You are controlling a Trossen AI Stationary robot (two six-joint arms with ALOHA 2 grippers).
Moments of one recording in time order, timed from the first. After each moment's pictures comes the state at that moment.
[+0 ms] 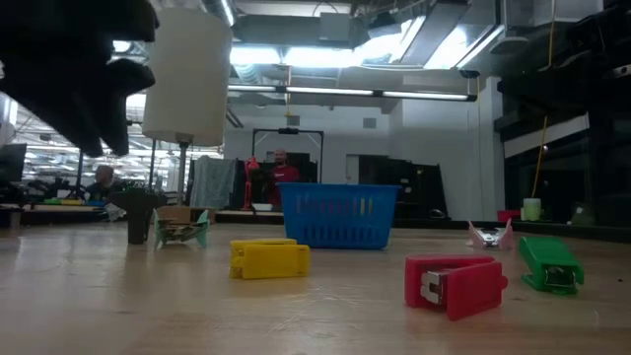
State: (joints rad) left arm -0.53 1.31 0.79 -0.74 -0.40 -0.46; right arm 0.00 0.01 0.01 0.03 -0.02 -0.16
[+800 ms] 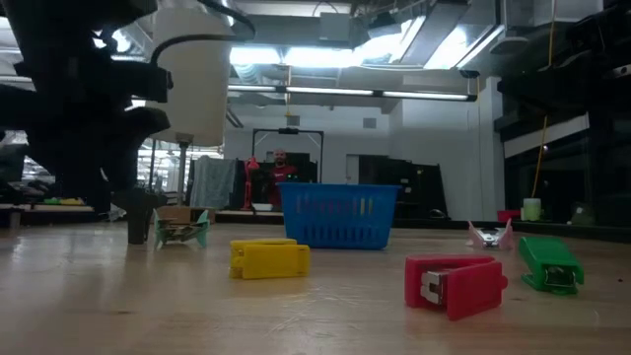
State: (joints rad) left arm -0.40 1.37 0.67 -0.59 -0.33 -0.26; right arm 0.00 0.01 0.01 0.03 -0.02 -0.16
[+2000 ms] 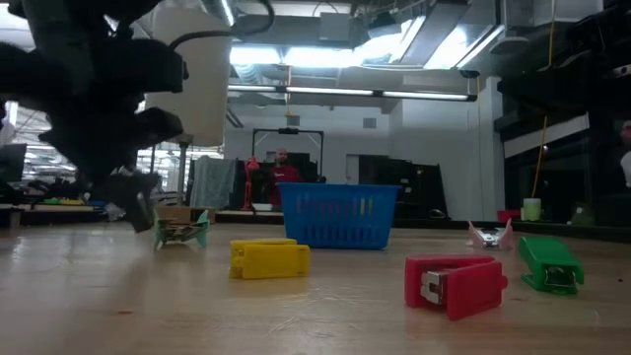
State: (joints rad) left arm -0.38 1.41 0.71 -0.47 -0.18 -0.25; right arm 0.00 0.01 0.01 0.03 -0.02 -0.16
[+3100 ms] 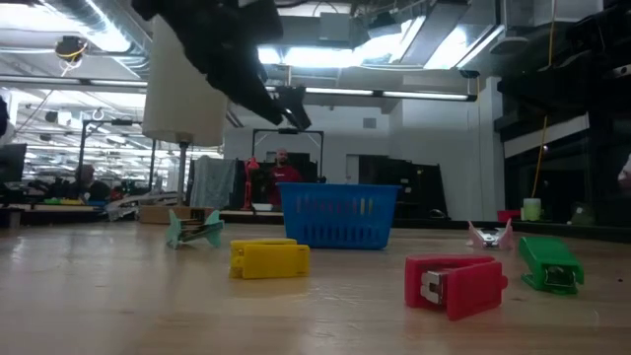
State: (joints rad) left arm 0.01 1.41 0.95 -0.32 -0.14 0.03; right arm 0.00 0.01 0.01 0.03 -0.02 -0.16
